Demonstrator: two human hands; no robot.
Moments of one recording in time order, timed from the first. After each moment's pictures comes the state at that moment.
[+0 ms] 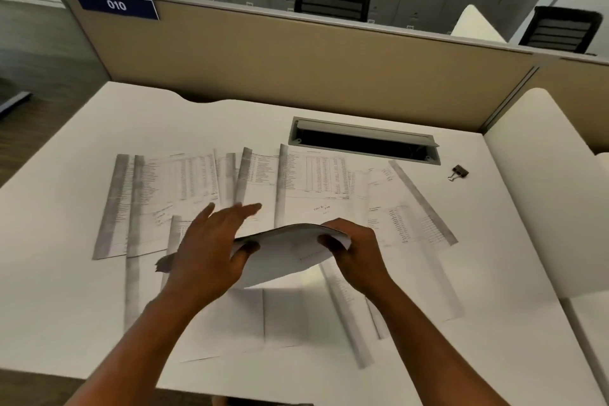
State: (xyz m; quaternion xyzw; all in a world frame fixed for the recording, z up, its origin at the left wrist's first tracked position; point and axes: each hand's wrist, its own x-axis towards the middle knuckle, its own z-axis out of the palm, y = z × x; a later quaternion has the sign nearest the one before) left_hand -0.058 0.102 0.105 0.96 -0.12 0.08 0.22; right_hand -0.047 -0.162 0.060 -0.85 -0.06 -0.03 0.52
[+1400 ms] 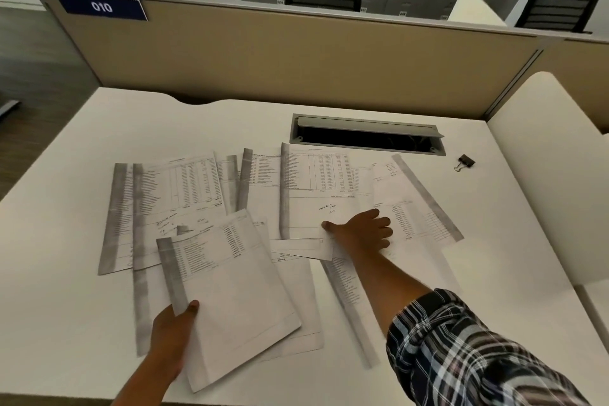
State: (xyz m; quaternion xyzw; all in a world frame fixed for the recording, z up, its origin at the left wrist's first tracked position) left_hand -0.104 0.186 -0.059 0.69 0.43 -0.11 0.57; right_hand 0.054 -0.153 -0.034 -0.88 0.43 0.11 0.18
